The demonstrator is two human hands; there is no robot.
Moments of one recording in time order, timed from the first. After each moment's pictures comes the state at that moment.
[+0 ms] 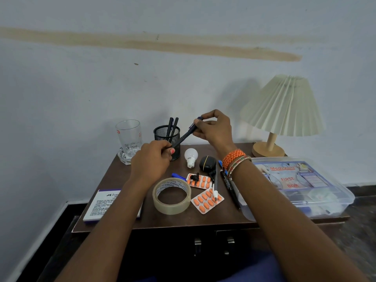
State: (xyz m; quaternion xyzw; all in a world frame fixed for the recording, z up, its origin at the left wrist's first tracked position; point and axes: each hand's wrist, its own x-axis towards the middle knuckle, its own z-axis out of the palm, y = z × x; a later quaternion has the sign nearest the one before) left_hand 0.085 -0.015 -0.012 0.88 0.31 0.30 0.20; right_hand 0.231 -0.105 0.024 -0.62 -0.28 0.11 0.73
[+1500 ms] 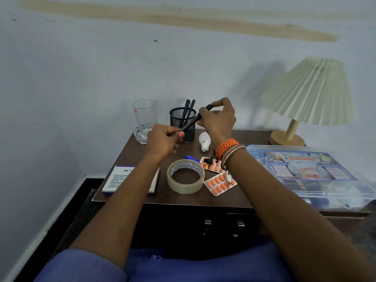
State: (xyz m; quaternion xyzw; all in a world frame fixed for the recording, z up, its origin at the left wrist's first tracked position) left_hand 0.079 -0.007 -0.017 0.77 0.33 0.32 0.44; right_hand 0.194 -0.076 0.009 -0.63 -0.22 0.04 0.75
